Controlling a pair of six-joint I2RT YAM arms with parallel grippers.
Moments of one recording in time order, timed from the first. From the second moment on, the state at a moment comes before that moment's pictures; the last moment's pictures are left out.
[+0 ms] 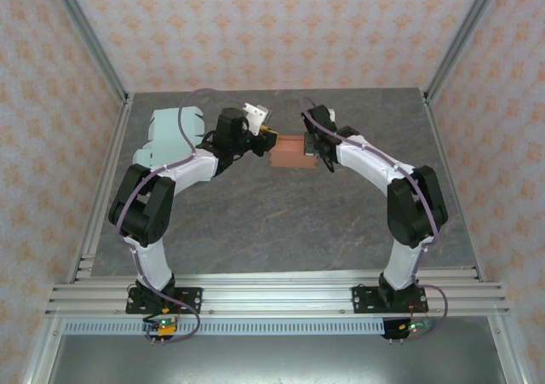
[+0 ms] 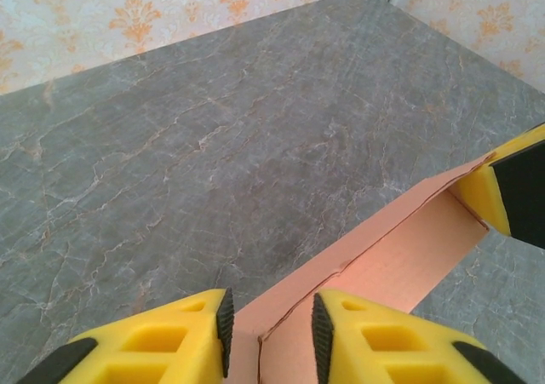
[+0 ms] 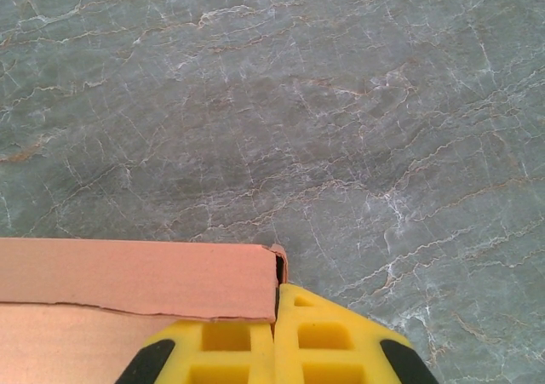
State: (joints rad) left arm -0.38 1.84 1.20 0.16 0.32 -0.04; right arm 0.49 1.81 1.40 -0.54 0.32 0.43
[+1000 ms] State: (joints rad) left arm -0.37 1.86 1.24 0.11 0.40 -0.03; right arm 0.50 1.82 1.42 -0.58 0.37 0.45
